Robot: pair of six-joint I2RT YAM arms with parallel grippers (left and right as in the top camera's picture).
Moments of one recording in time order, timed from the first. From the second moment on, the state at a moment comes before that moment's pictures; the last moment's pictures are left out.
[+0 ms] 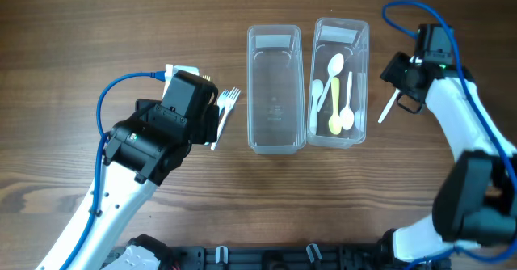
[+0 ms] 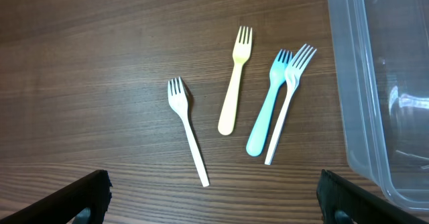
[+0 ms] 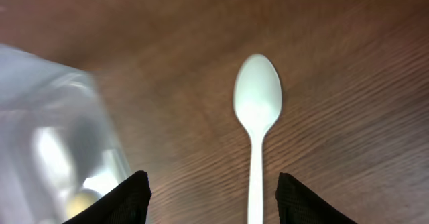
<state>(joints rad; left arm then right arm) -0.50 1.20 1.19 -1.06 -0.40 -0.31 -0.12 1.75 1.16 -0.51 0.07 0.45</state>
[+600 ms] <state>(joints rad) -0.50 1.20 1.19 -1.06 -0.40 -0.31 -0.15 1.95 1.18 -0.52 0.13 0.46</state>
